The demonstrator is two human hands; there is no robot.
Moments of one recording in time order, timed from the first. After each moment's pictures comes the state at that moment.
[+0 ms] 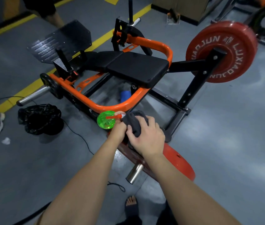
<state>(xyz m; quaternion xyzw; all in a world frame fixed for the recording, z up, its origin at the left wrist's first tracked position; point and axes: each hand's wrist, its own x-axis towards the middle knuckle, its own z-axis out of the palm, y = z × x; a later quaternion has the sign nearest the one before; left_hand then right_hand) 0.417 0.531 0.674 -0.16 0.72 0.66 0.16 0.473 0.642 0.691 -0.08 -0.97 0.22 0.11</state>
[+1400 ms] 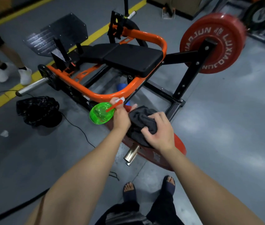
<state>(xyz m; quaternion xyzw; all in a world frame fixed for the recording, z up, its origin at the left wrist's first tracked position) 0.457 0.550 0.672 -0.14 0.84 0.52 0.06 0.549 0.698 0.704 -0.02 -0.92 0.38 0.12</state>
